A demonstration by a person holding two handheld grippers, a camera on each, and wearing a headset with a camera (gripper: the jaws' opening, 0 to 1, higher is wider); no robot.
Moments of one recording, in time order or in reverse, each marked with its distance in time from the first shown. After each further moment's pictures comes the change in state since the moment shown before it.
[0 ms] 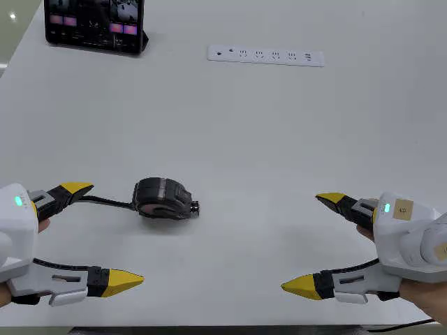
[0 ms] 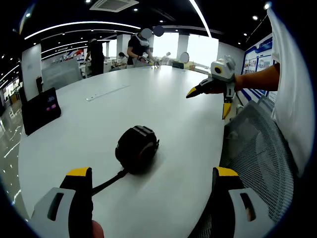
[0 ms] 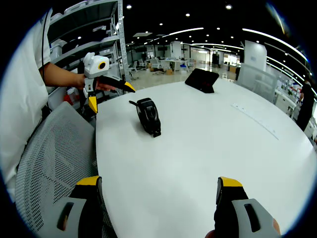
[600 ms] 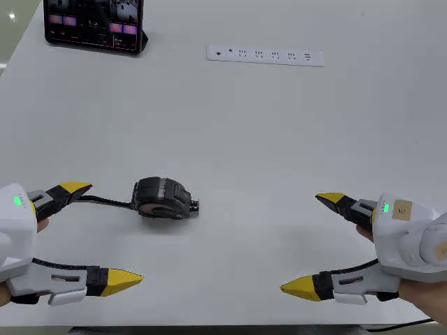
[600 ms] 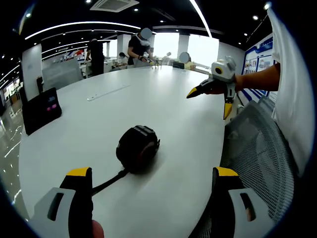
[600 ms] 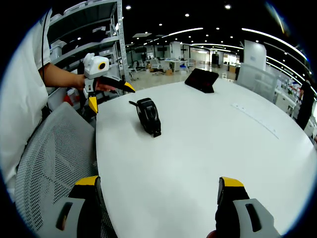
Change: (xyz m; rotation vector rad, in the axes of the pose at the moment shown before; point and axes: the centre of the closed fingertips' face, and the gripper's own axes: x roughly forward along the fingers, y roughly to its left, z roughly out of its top) left arm 0.000 0.001 -0.001 -0.001 -0.001 0.005; right arm 0.001 0.001 0.000 0.009 -0.007 0.001
